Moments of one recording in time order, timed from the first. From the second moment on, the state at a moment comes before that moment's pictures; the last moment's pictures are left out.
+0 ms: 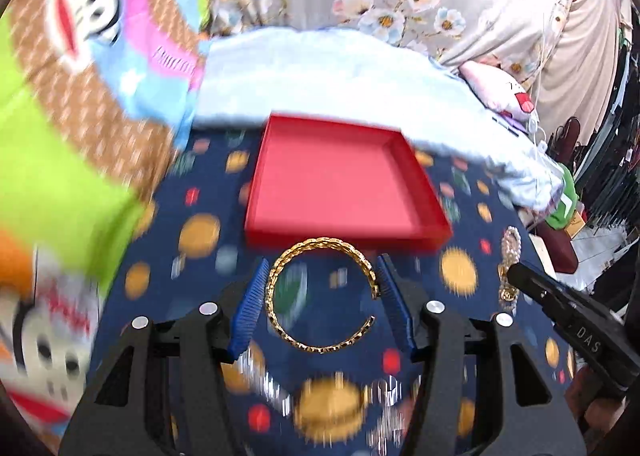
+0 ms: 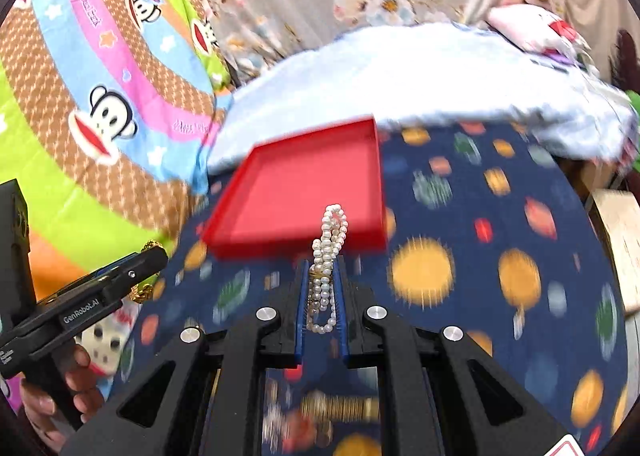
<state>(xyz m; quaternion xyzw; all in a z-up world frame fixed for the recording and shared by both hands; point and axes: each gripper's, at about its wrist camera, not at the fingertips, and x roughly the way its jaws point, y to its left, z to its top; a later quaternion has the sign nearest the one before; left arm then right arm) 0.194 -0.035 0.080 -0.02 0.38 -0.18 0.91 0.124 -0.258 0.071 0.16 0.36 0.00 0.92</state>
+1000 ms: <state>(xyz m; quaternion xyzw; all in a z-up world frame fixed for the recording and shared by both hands) 0.442 -0.109 0.025 -0.01 0.41 -0.18 0.89 0.362 -0.295 0.041 0.10 0.41 -0.01 0.91</state>
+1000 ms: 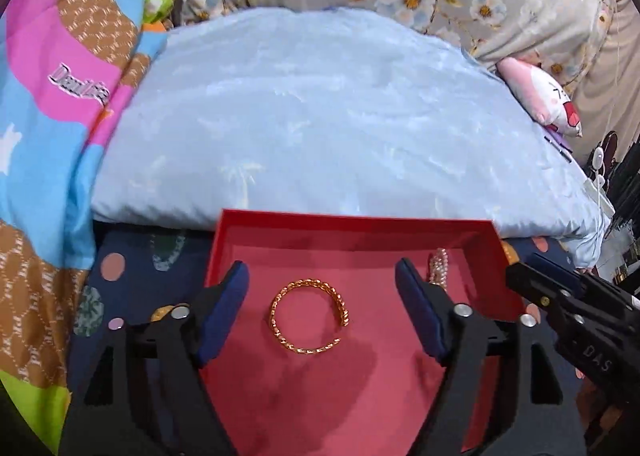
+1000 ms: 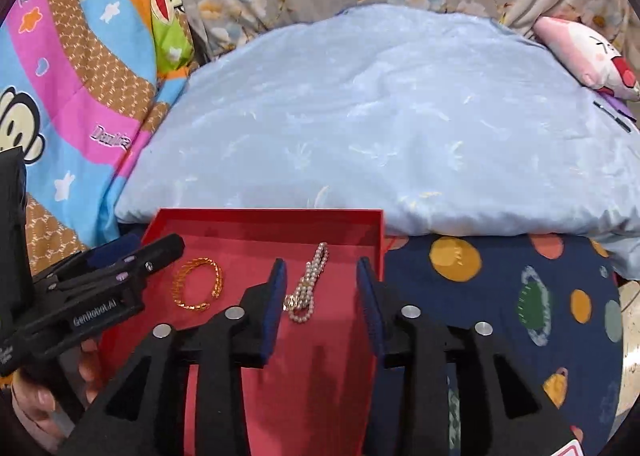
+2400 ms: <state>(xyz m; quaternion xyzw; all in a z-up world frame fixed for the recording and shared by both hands) 0.187 0.000 -0.051 0.01 0.47 -0.04 0.88 0.035 -0.230 -0.017 0.15 0.46 -0.03 0.87</state>
